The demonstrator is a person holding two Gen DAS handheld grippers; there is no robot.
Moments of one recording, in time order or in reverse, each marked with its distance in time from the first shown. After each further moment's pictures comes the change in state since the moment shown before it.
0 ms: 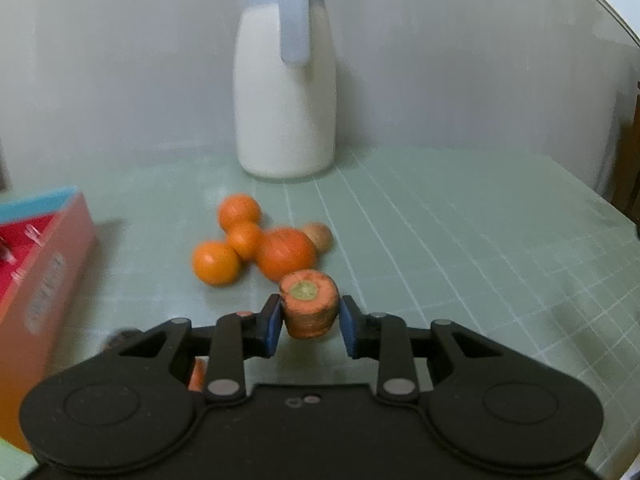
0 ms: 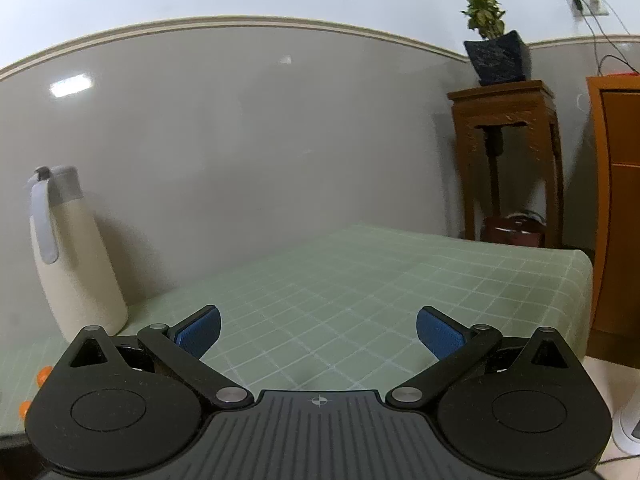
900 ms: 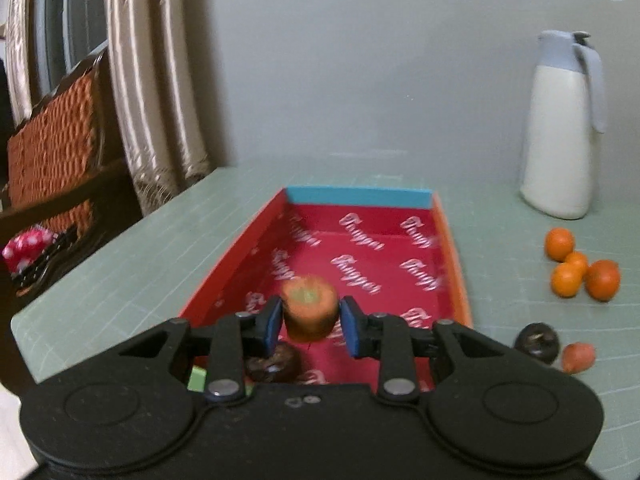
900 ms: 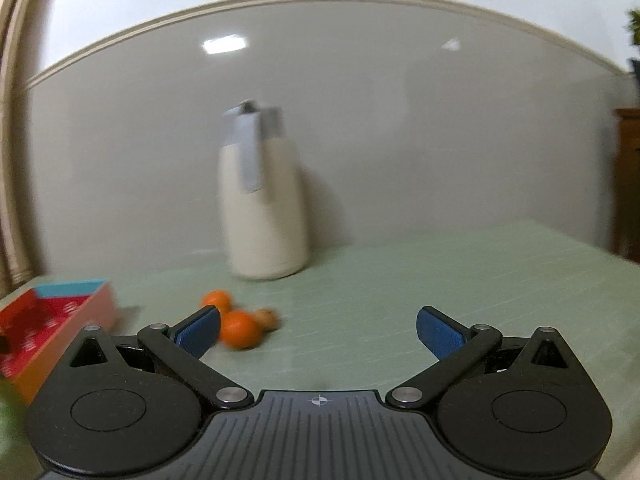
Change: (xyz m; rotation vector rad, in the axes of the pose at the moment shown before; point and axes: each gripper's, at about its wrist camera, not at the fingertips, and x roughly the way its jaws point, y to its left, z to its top) left arm -0.076 0.186 -0.022 -0.199 -0.013 0.495; right arm -0.033 0.092 -0.042 -0.211 0.099 0.479
